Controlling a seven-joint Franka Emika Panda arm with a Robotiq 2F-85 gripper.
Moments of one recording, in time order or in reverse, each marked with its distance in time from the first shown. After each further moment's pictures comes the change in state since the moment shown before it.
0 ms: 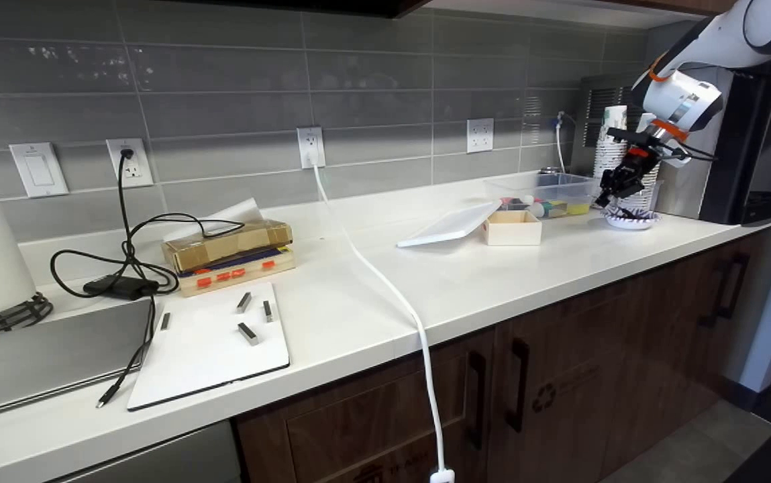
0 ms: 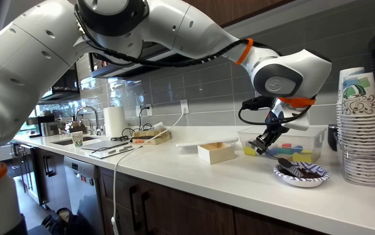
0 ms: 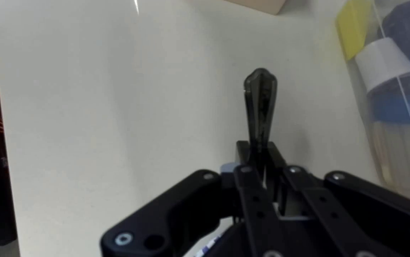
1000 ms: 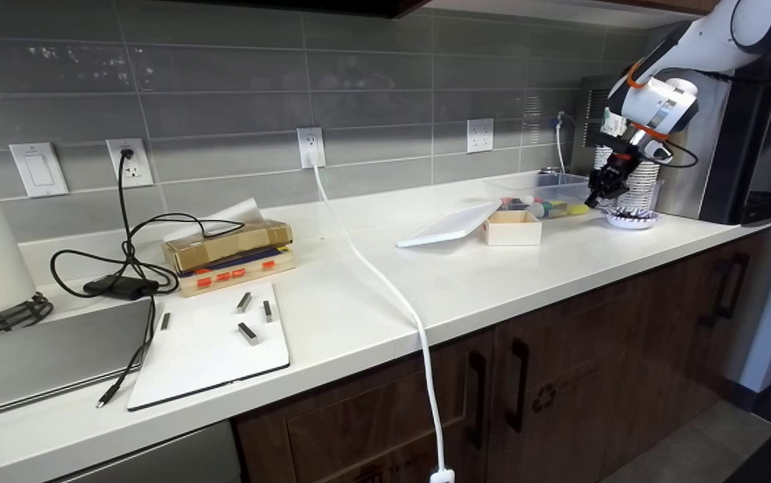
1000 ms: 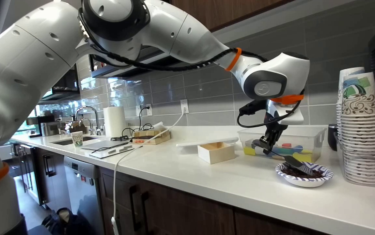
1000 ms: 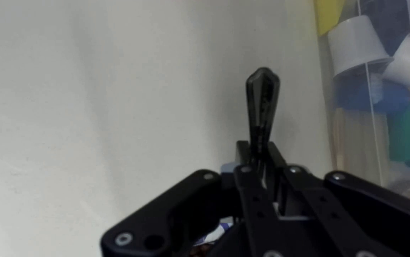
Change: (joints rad) arm 0.063 0.001 0.022 -0.016 -0.078 0.235 -0.003
